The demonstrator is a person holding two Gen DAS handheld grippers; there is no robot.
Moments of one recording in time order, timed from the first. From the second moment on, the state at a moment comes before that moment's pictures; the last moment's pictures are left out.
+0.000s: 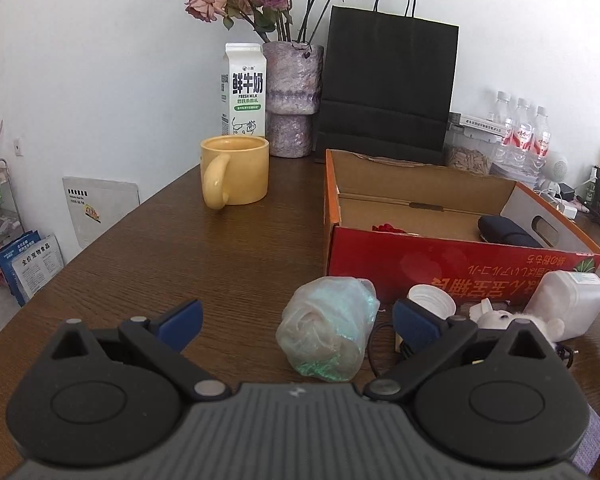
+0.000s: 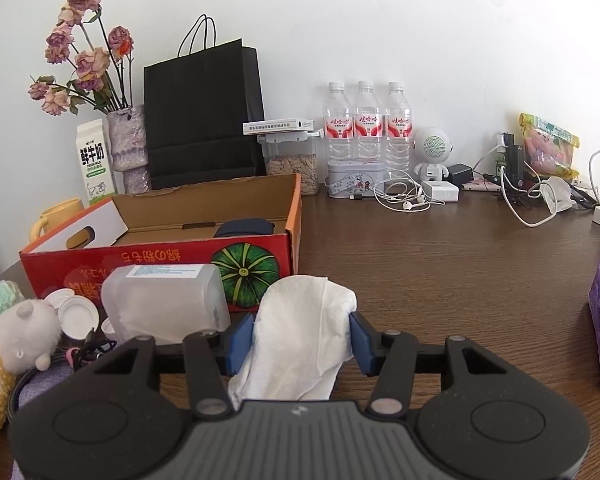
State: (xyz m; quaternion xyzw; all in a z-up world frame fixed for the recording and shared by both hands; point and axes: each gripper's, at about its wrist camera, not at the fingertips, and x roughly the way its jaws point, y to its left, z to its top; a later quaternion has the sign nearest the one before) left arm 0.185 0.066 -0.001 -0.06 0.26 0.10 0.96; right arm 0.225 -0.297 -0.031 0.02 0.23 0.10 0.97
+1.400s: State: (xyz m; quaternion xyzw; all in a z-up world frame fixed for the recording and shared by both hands) left arm 0.168 0.053 0.032 -0.11 0.14 0.06 0.98; right arm 0.195 -0.272 0.018 0.01 0.10 0.14 0.99
